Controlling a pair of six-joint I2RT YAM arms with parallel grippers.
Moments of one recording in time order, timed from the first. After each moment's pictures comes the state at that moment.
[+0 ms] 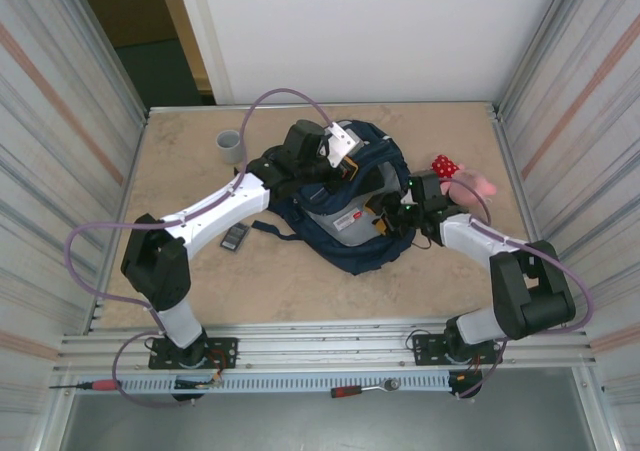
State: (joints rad) left arm -0.72 1.72 1.46 -0.27 0.24 0.11; right arm 0.32 1.43 0.70 -0.08 -0.50 1.20
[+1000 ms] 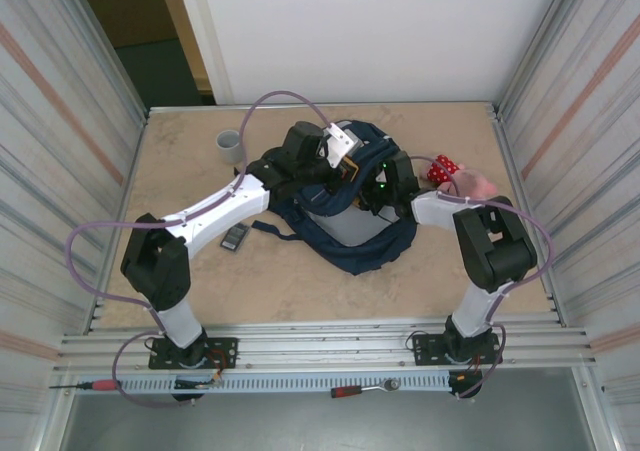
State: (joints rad) left arm -0.72 1.72 1.43 -0.24 0.26 0.07; right arm 0.39 1.75 0.91 0.19 -0.47 1.24
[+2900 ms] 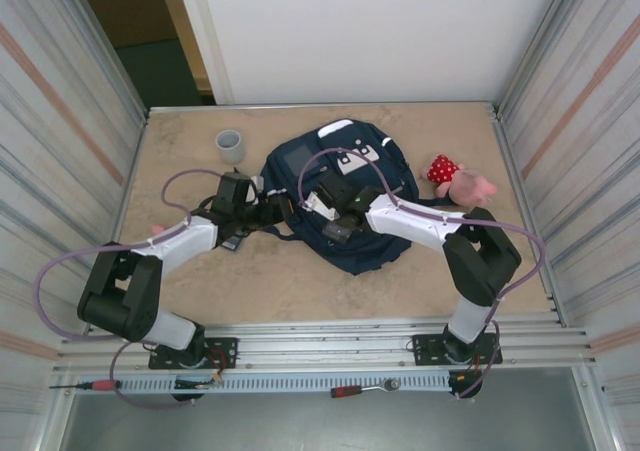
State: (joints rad) left arm -0.38 1.46 0.75 -0.10 0.31 -0.64; right arm 0.82 1.75 1.21 -0.58 0.32 -0.39
